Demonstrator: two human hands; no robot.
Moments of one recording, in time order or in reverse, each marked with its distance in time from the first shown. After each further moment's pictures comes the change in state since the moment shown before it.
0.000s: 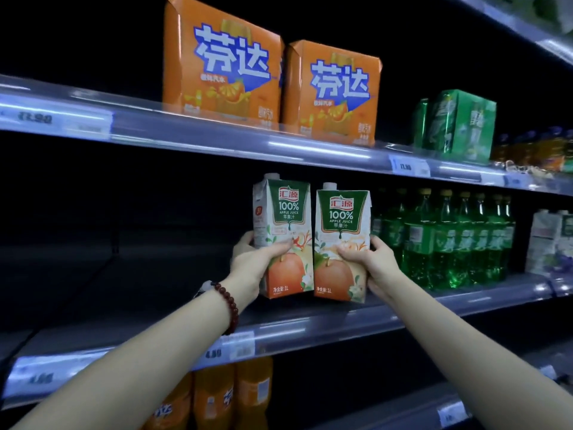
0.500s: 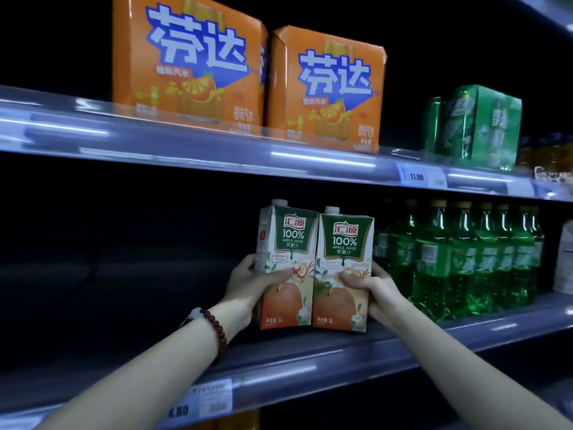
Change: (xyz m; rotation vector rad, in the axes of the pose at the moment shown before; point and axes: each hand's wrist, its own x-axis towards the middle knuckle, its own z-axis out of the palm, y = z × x) left_hand 0.045 -0.028 0.011 0.034 -0.078 -0.035; right_hand 0.063 0.037 -0.031 0.126 -0.127 0.098
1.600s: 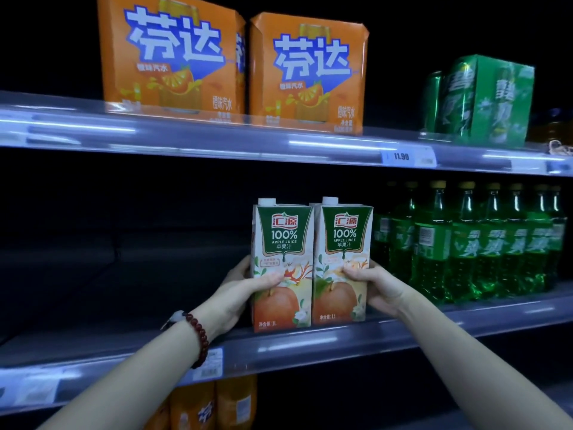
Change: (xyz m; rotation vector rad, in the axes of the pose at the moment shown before) left_hand -0.036 -0.015 -0.005 0.094 -0.156 -0.005; right_hand -0.006 -0.001 -0.029 -0.062 -0.314 0.225
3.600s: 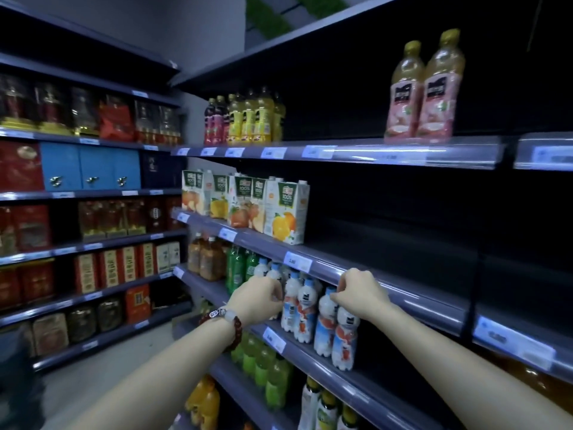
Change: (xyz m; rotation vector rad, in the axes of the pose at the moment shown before) left_hand -0.519 0.169 -0.353 1.482 0.801 -0.491; right_hand -0.098 0.137 0.667 -1.289 -0.448 -0.378
